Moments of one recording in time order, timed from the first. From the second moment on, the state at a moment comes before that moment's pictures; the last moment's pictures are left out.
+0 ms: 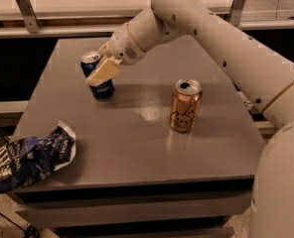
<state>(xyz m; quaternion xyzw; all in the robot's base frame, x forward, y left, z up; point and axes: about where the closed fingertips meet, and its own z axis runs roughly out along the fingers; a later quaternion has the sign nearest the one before) 0.620 0.133 0.894 -0.66 0.60 0.30 0.33</state>
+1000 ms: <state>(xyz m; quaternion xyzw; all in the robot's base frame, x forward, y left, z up) 0.581 0.178 0.908 -0.69 0.50 0.39 0.36</state>
